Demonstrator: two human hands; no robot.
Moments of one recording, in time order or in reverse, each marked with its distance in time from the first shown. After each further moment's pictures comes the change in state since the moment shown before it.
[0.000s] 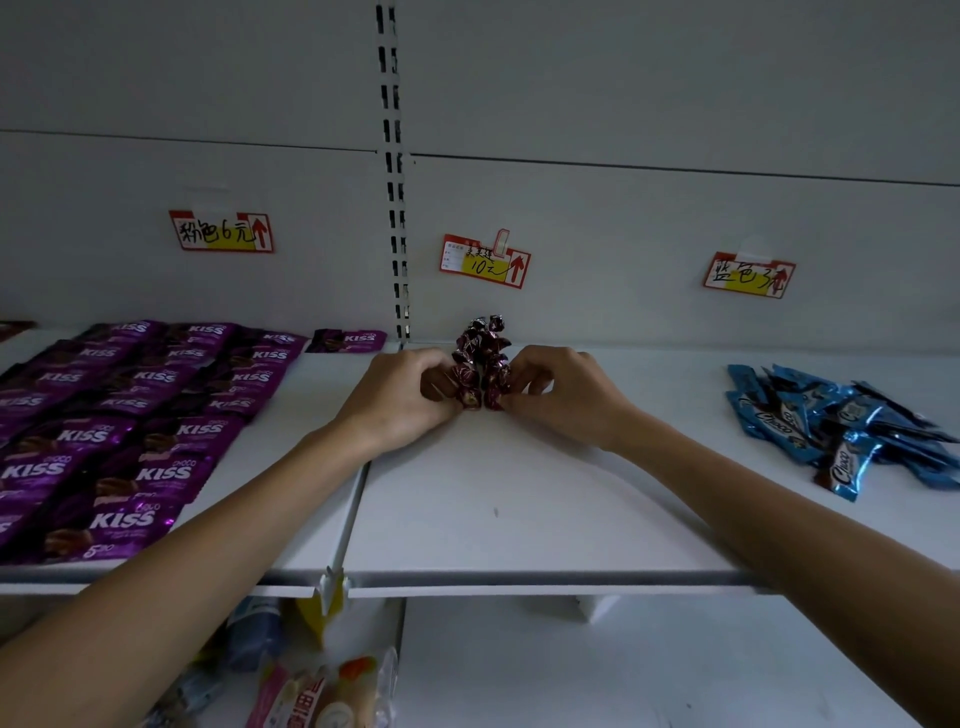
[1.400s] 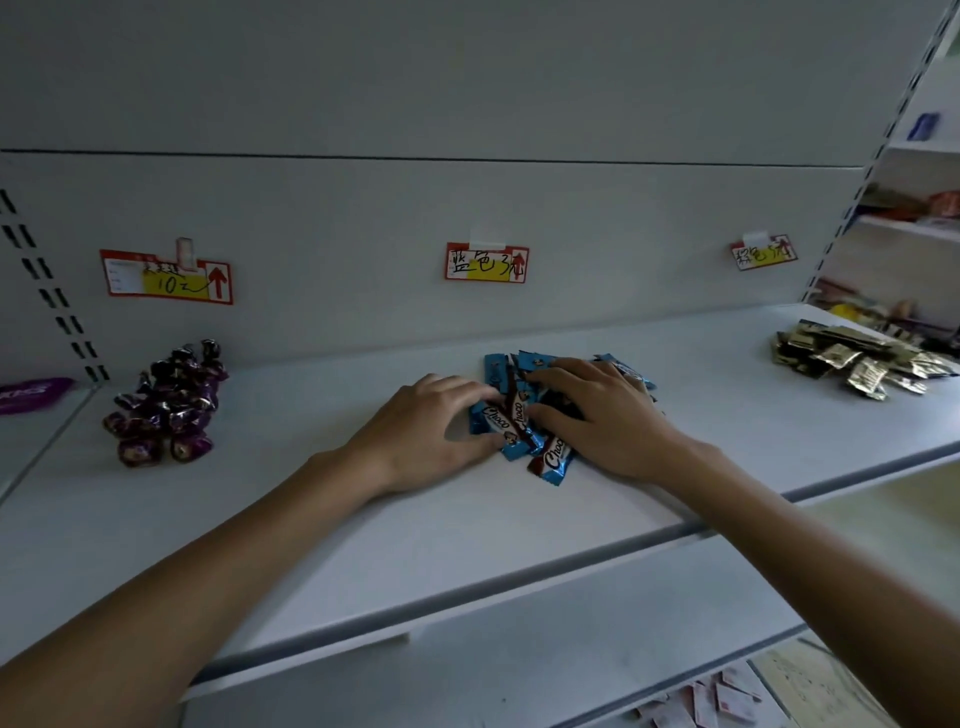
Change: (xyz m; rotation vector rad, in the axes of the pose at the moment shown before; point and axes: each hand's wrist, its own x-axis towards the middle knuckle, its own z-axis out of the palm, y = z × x) left_hand 0.056 0.153 0.172 0.143 -0.367 0.362; right_hand -0.118 0.154 -0.166 -0.601 0.041 0.242
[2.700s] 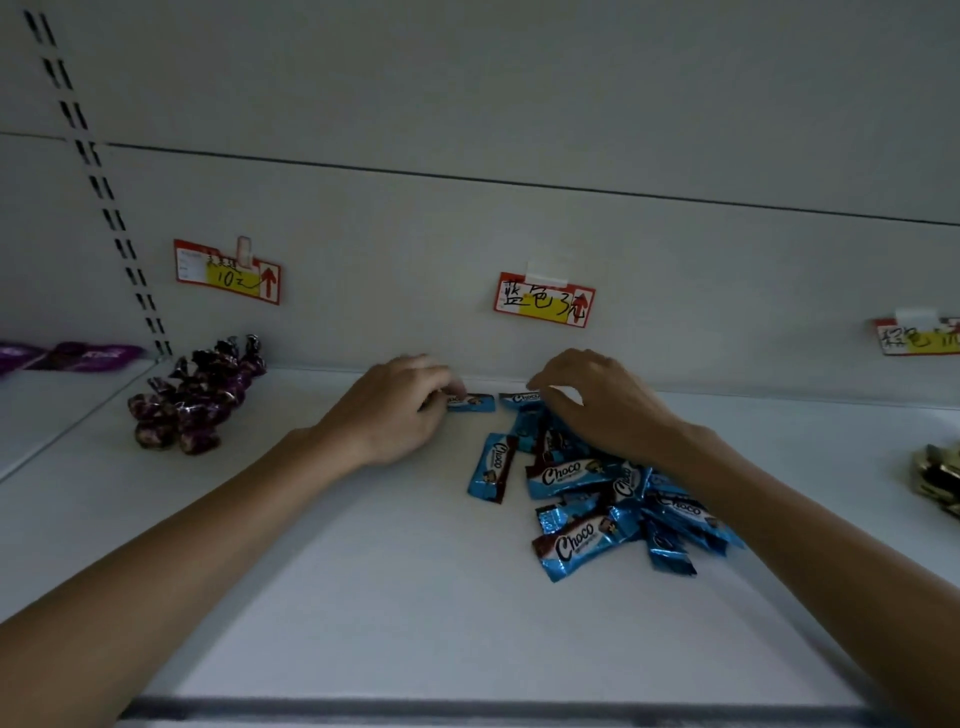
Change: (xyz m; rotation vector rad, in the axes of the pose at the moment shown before) left_hand 0.028 -0.036 -0.018 0.200 0.220 -0.255; right_hand 0.099 0.017 -0.005 0.153 -0.021 -0.340
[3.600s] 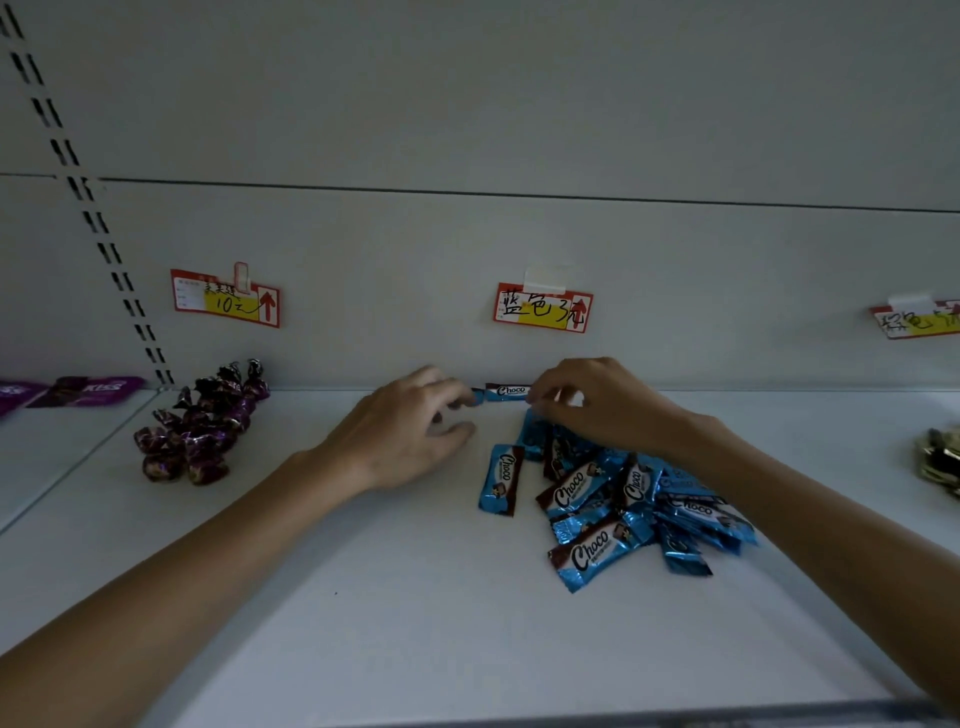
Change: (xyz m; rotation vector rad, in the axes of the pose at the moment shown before) left_hand -0.005 0.007 -0.010 -0.024 -0.036 0.062; right_hand 0.007 -0.003 -0.005 0.101 -0.070 -0.058
